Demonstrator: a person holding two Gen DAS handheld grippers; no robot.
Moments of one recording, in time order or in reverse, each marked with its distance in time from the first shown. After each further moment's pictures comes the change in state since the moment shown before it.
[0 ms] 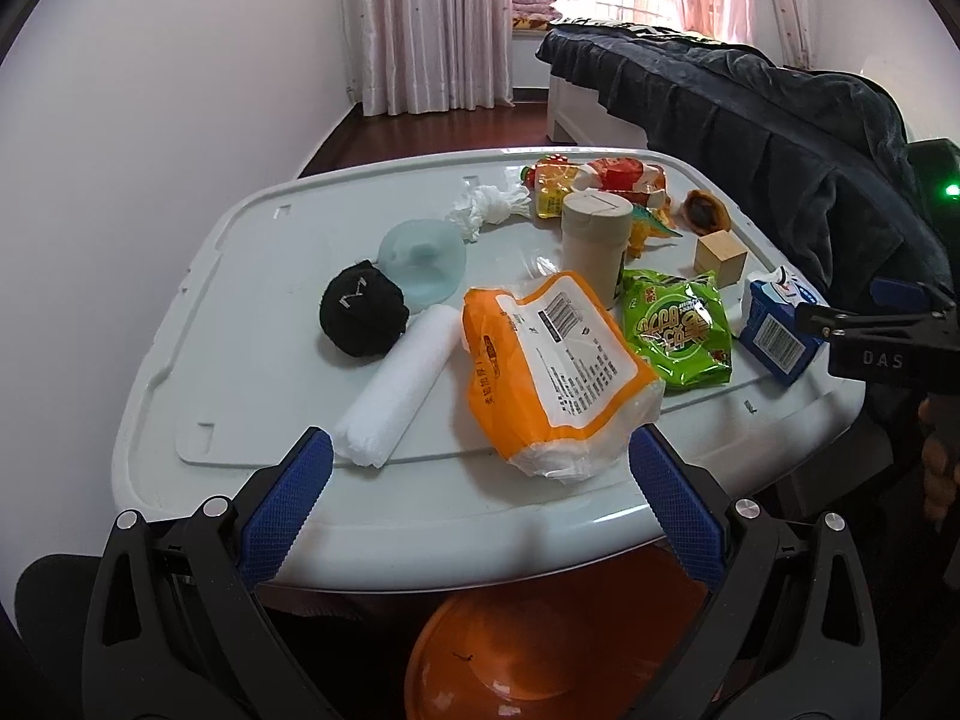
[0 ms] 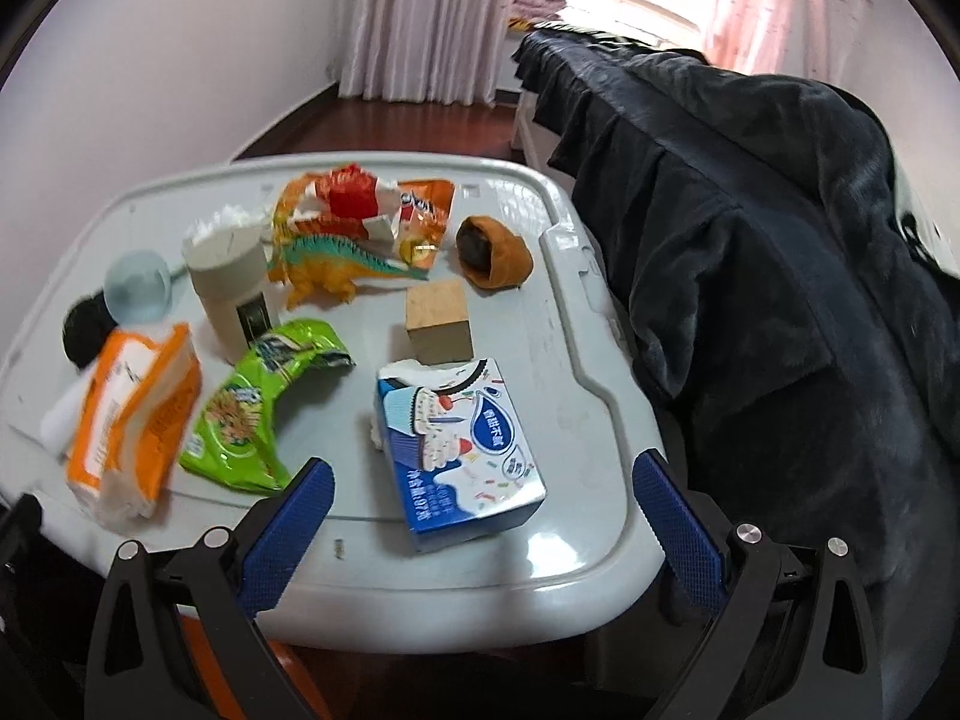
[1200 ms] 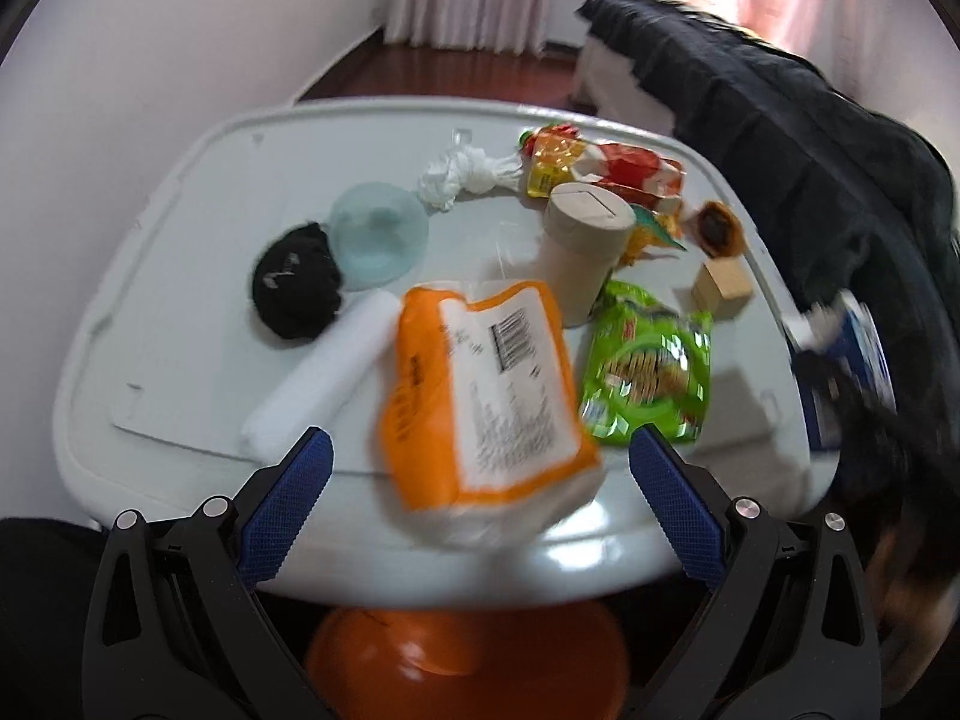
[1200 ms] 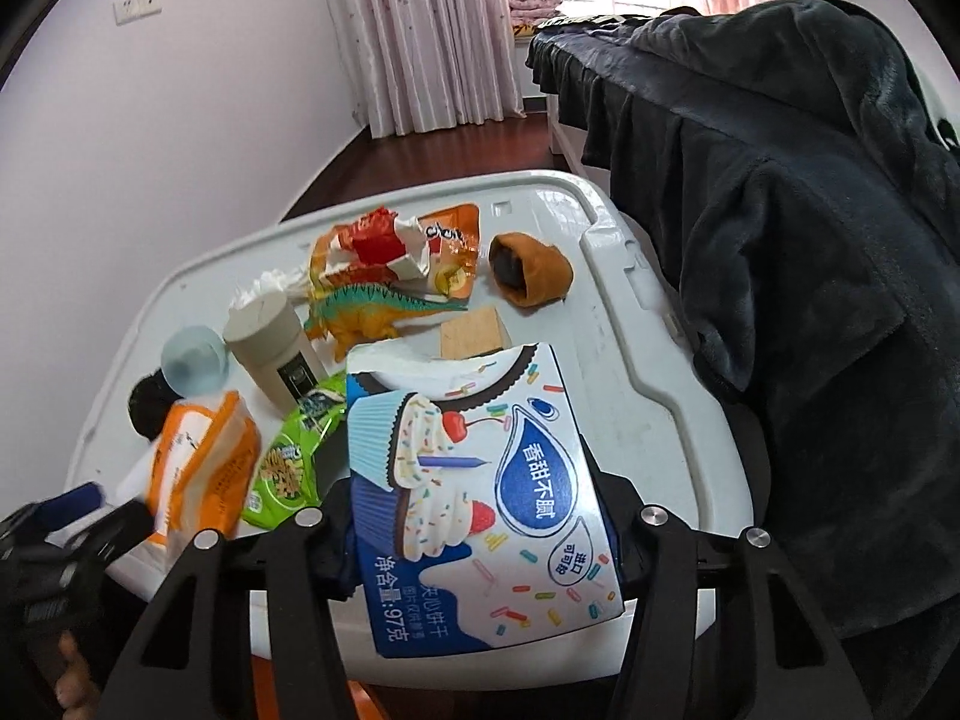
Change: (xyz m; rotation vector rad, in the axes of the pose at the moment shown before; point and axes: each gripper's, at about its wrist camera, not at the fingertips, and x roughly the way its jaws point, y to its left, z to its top) left arm 0.047 -0.021 0.046 -0.205 0.182 -0.038; right arm 0.005 -0.034 -0.002 0.189 -0.051 0.255
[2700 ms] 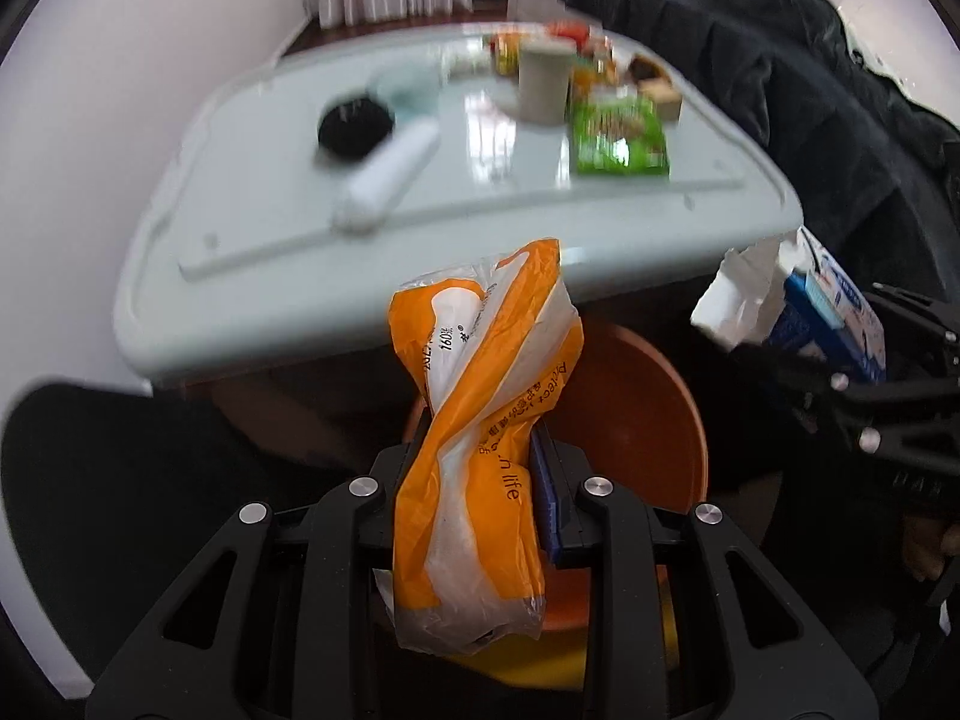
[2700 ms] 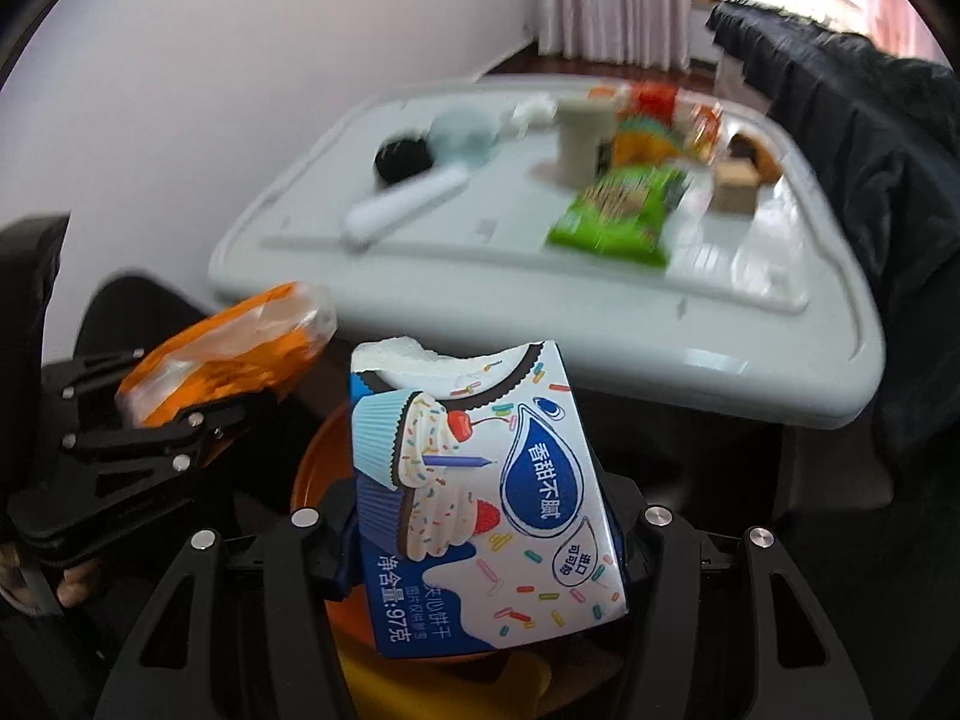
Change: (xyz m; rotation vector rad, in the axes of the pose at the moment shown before) left arm -0.074 0.055 -0.140 0.249 0.109 -0.031; right arm -0.063 0.120 -0.139 -0.292 0.224 0.212
